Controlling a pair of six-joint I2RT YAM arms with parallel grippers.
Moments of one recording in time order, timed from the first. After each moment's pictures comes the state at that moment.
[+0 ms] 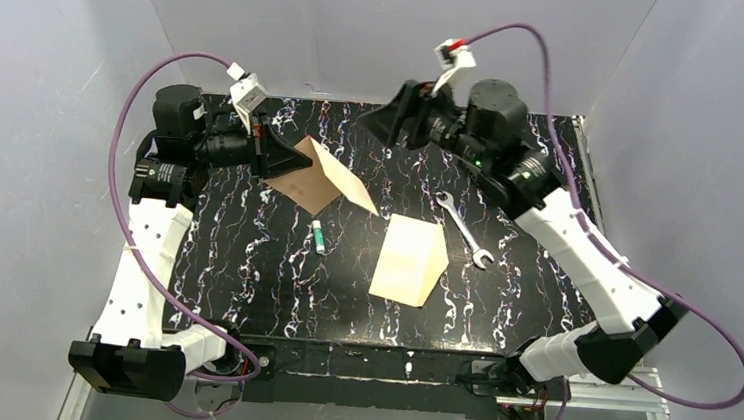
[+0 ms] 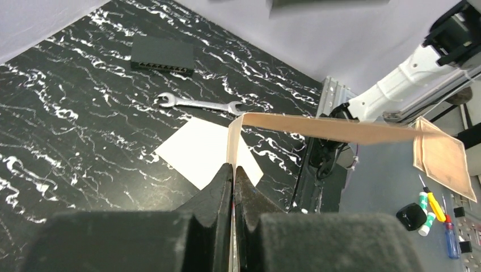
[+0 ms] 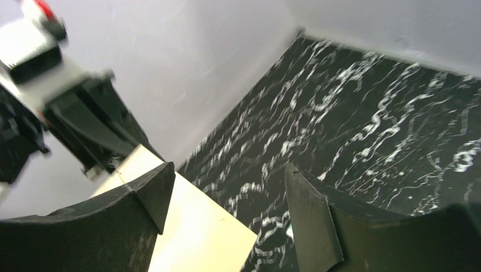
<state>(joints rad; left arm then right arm) -0.05 1.13 1.37 -0.58 1.14 0.00 0.77 1.38 1.66 -0.30 -0.13 0.54</state>
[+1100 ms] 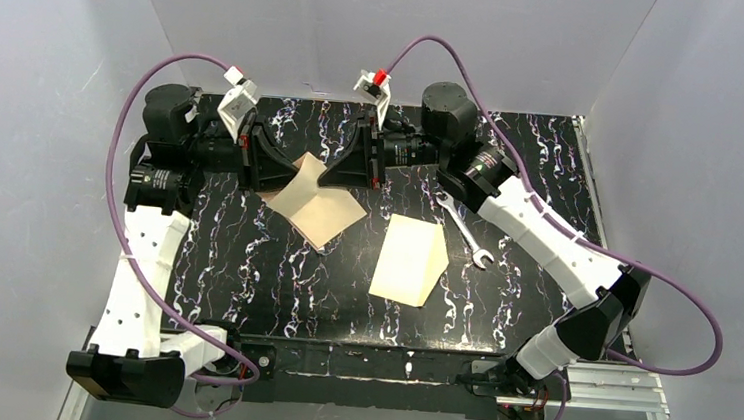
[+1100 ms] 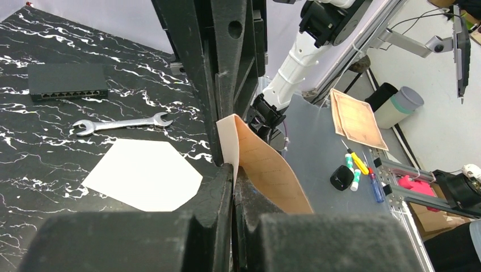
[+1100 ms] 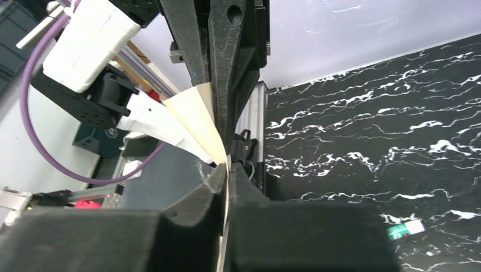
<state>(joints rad) -0.06 1.10 1.37 -0.48 1.48 -0.13 0.83 1.55 1.67 -0.20 -0.89 0.40</state>
